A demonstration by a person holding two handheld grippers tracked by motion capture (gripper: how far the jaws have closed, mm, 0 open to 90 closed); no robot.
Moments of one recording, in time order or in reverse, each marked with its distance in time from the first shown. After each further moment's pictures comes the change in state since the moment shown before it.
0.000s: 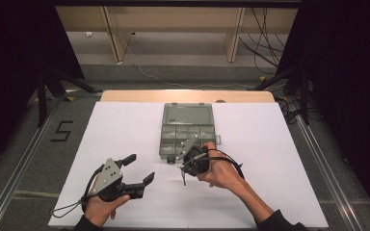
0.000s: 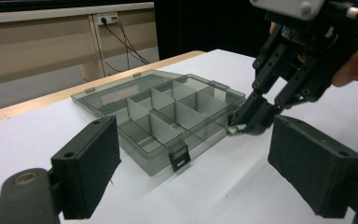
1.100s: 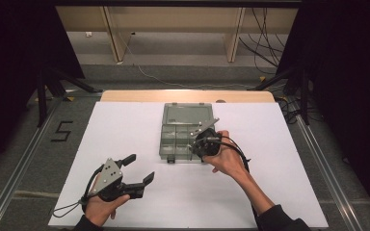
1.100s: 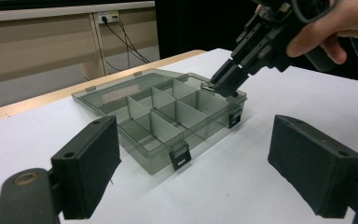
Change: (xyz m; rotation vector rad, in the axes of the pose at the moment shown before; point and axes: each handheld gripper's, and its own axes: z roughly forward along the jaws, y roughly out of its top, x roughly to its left) left arm 0.000 0.000 0.000 0.002 -0.001 0.001; right arm -0.047 -0.016 -0.007 -0.128 -0.112 0.286
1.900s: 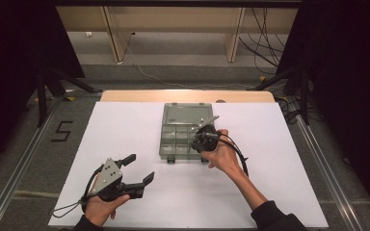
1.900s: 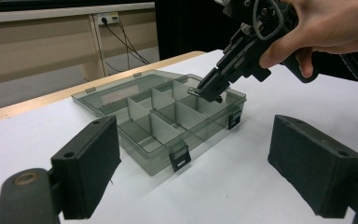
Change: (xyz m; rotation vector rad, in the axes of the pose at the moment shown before) left arm 0.001 0.000 0.000 -0.014 0.001 -0.001; right arm -0.014 -0.002 0.020 0.008 -0.052 0.106
